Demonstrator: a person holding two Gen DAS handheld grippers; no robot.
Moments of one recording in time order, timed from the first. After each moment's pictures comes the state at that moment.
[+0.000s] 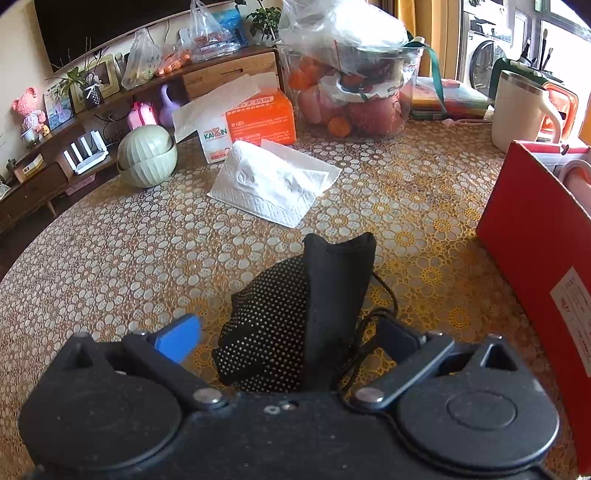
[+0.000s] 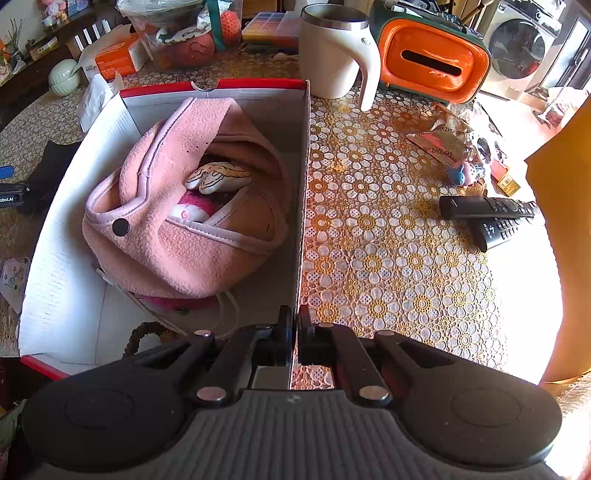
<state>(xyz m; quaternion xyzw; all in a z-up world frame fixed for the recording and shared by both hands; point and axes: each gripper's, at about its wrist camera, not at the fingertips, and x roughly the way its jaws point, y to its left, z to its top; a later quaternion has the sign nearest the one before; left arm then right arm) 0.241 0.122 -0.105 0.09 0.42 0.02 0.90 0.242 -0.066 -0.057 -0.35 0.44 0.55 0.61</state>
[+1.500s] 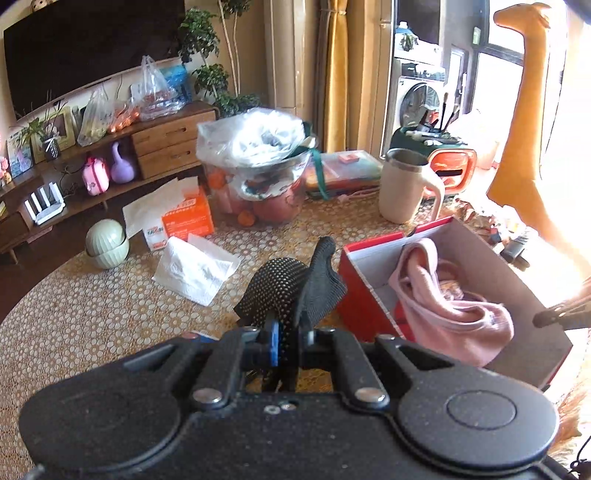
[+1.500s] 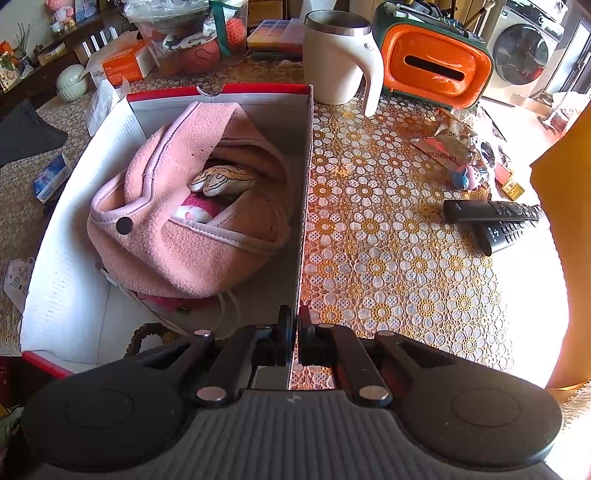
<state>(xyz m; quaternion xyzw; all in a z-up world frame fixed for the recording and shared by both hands) 0.174 0.041 0.028 0.08 0.36 -0.09 0.93 0.243 -0.071 -0.059 -0.33 0.43 0.57 0.62</state>
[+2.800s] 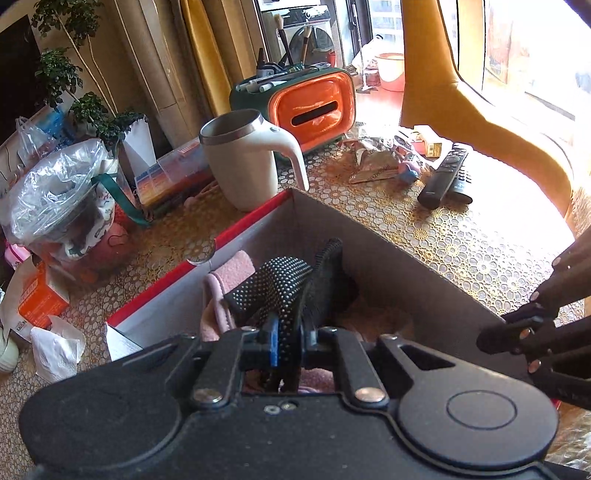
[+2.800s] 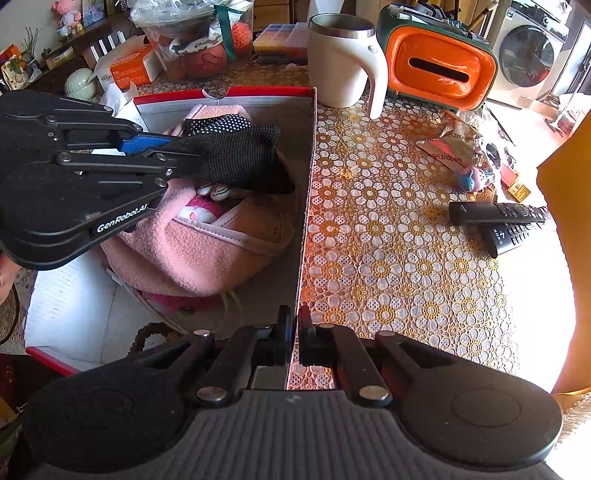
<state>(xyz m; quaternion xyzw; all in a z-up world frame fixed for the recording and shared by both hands) 0.234 -0.164 -0.058 0.22 0.39 -0.20 0.87 0.244 -0.073 -0.059 -0.32 0.44 0.58 0.61</state>
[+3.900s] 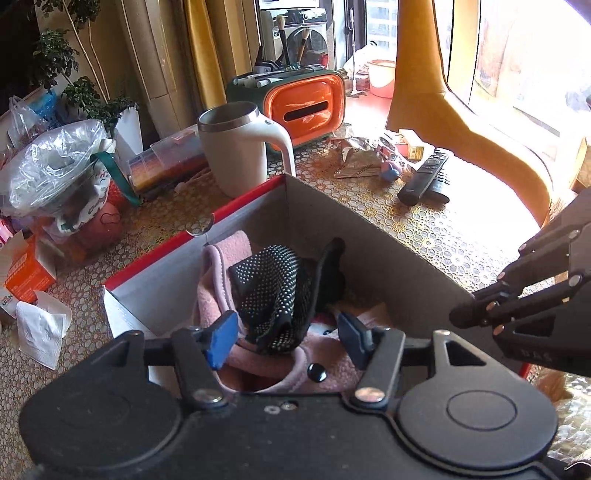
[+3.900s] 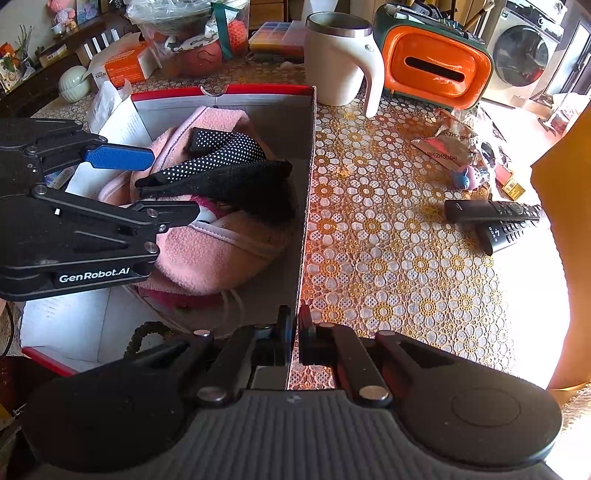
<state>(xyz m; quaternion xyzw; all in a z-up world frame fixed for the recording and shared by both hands) 0.211 -0.139 -0.044 0.18 0.40 -0.22 0.87 0.237 -0.073 -0.059 -0.33 0.43 0.57 0.62</state>
